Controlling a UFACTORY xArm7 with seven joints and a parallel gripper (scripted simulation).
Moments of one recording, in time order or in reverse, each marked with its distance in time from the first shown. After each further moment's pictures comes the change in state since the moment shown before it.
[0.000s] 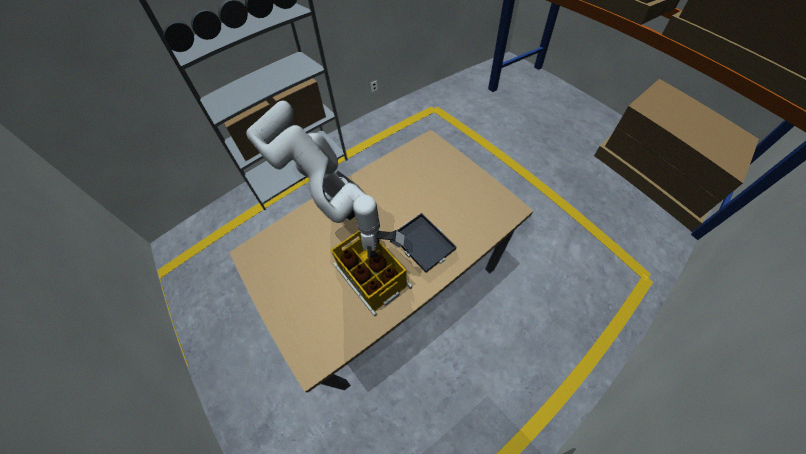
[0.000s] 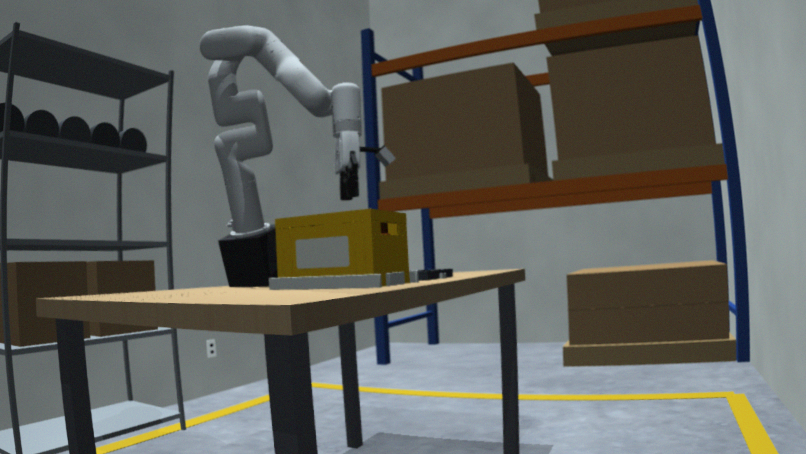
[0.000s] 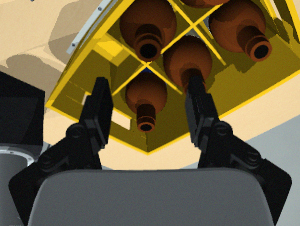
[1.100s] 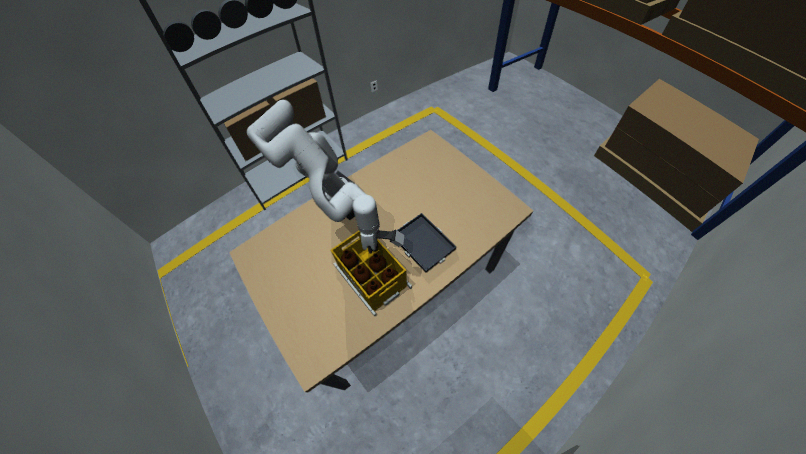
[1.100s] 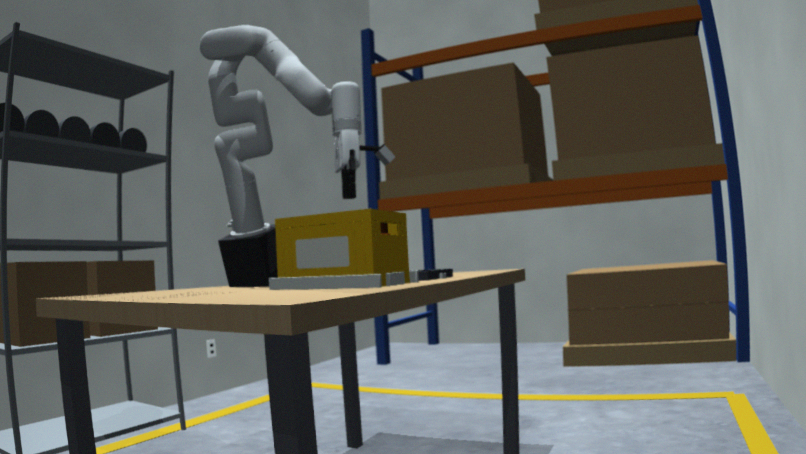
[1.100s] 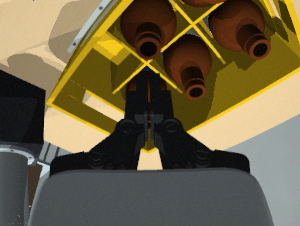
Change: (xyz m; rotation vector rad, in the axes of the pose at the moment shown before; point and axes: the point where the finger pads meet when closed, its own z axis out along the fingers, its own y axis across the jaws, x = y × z) arm -0.001 0.000 -0.003 0.002 0.001 0.000
